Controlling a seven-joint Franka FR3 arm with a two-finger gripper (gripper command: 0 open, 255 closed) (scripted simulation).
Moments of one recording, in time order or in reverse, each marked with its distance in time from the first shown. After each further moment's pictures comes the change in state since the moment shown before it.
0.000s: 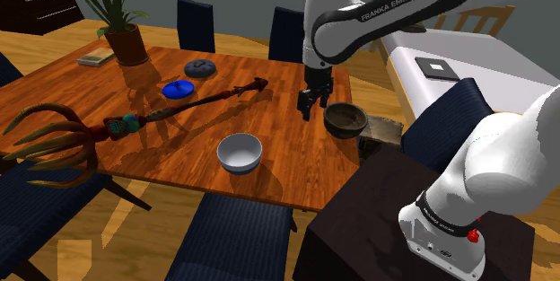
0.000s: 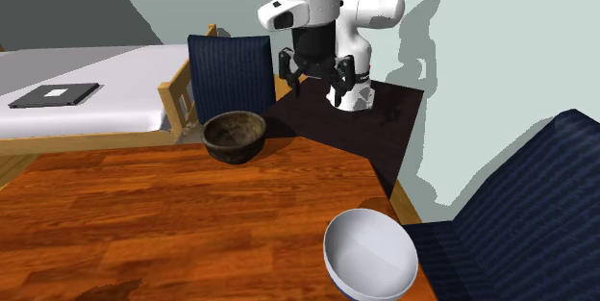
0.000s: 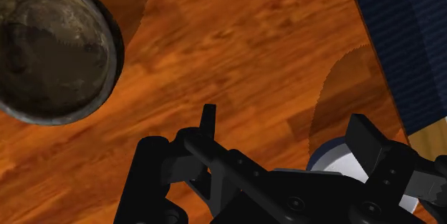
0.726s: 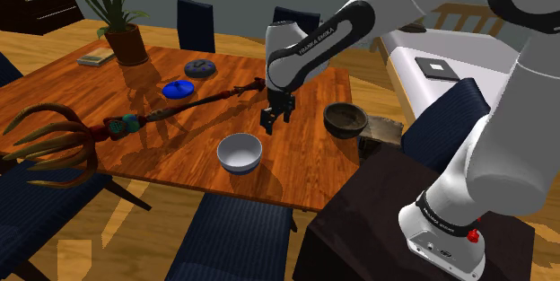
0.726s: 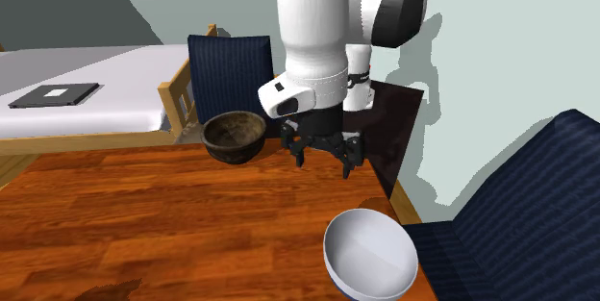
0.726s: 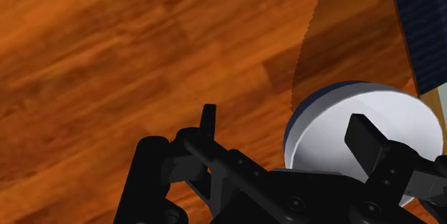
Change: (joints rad) arm 0.046 0.402 0.043 0.216 0.050 0.243 0.015
